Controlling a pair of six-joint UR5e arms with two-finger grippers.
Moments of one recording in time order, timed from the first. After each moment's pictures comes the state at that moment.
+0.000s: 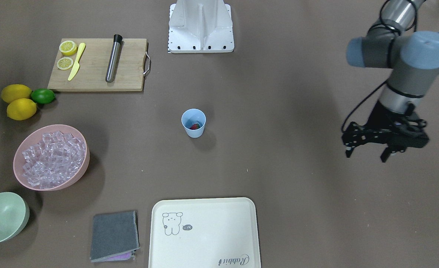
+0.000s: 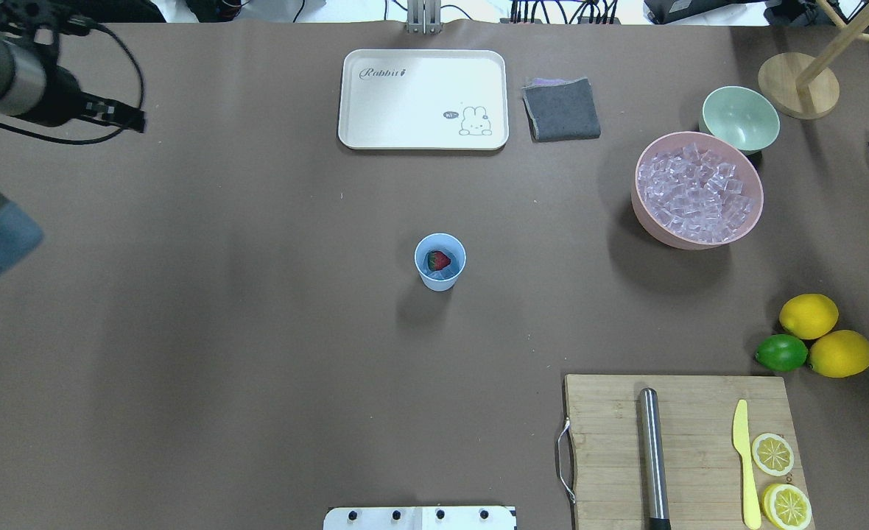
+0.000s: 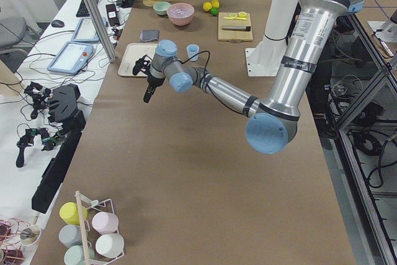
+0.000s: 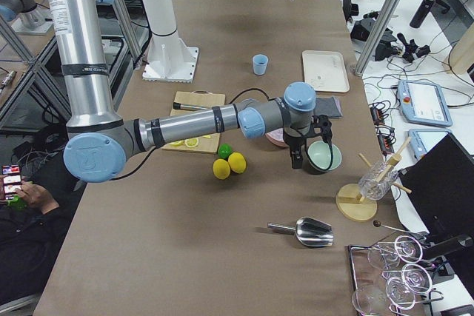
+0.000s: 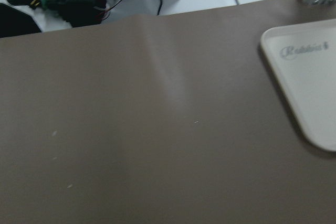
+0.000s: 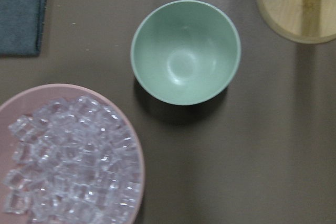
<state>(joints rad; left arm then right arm) -1.10 -1.83 -1.67 -2.00 -2.00 -0.57 1.43 -1.45 1.64 -1.50 2.32 0.16</state>
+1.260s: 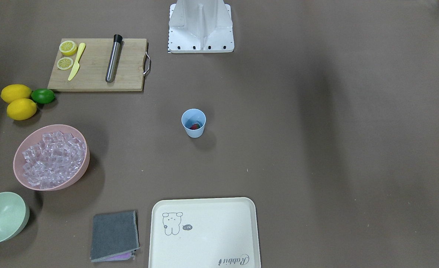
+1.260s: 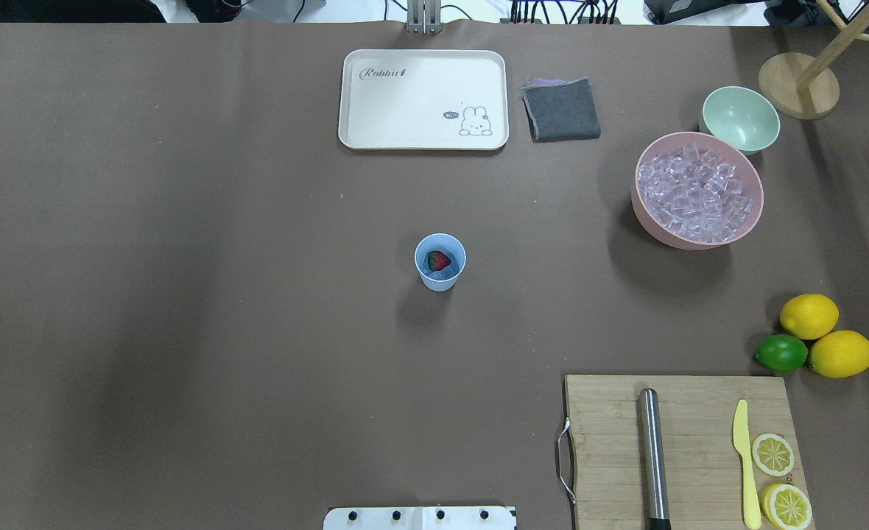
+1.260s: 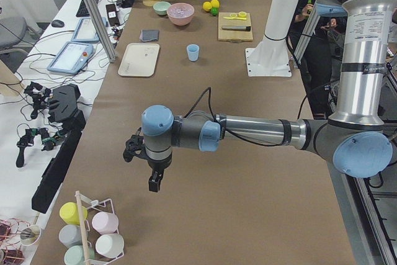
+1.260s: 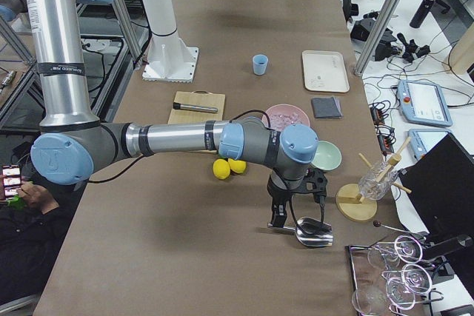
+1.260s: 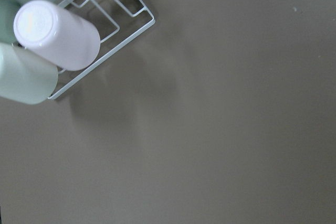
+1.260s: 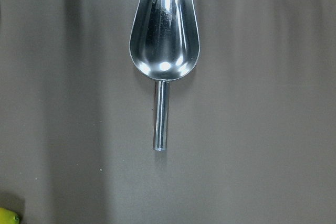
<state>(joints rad) -1.61 -1.57 -1.61 -1.63 -2.26 0.10 1.65 -1.48 1.60 -1.82 2.25 -0.13</state>
